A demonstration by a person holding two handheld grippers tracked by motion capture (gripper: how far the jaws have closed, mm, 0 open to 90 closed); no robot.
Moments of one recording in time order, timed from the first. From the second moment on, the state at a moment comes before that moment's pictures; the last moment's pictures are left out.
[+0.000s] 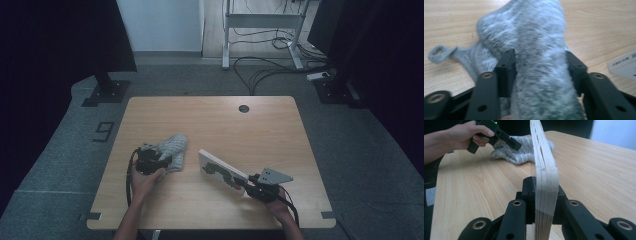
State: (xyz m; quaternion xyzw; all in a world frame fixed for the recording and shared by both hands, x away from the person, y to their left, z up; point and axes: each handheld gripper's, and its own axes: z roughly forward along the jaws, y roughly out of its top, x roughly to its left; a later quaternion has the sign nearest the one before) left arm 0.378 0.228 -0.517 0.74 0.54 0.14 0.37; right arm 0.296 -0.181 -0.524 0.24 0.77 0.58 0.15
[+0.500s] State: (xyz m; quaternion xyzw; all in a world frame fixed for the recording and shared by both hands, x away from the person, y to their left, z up) left arm 0.362 0.226 -0.498 0.72 0.53 0.18 0.42; right arm 0.296 -0.180 -0.524 0.24 0.77 0.57 0.16
